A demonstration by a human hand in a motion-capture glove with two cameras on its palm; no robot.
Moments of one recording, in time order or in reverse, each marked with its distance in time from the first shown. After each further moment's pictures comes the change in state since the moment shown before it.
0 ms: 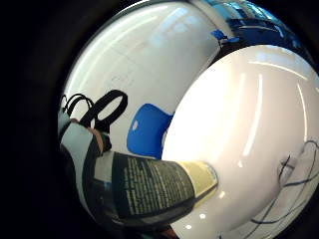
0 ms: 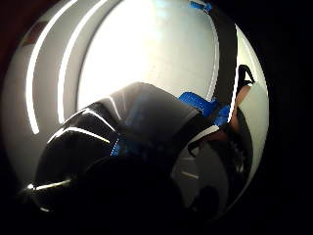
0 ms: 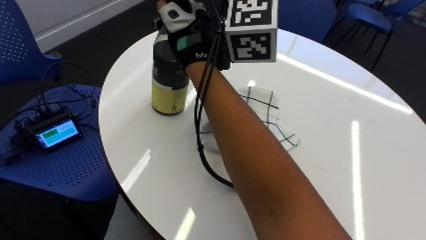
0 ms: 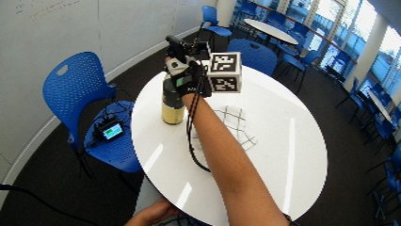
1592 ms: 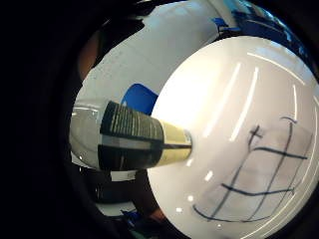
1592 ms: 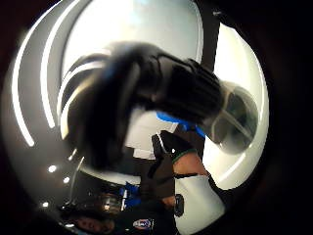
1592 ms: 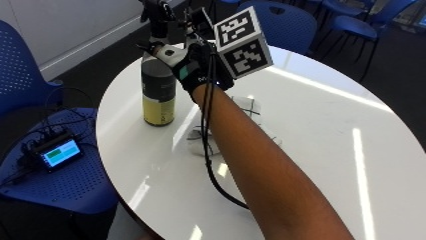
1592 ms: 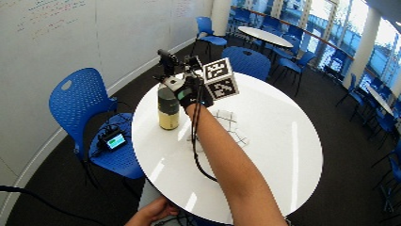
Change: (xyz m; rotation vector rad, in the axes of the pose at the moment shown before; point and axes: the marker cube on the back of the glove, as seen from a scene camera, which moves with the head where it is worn) arm 0.057 0.027 0.013 -0.271 0.258 0.116
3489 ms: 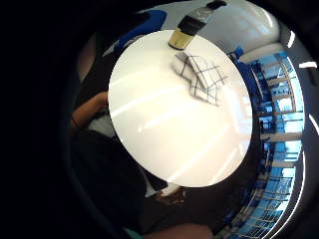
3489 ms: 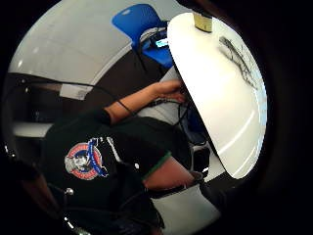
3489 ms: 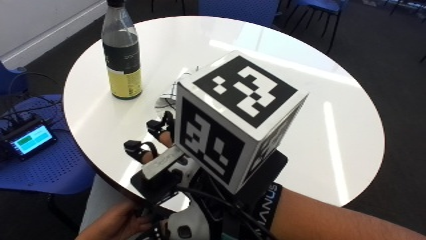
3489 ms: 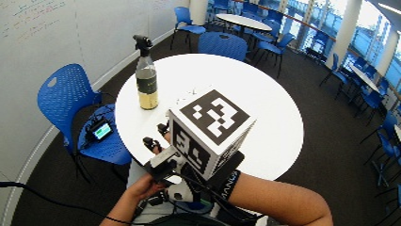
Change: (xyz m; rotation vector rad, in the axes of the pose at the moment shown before) arm -0.046 0.261 -0.042 -0.433 0.868 -0.614
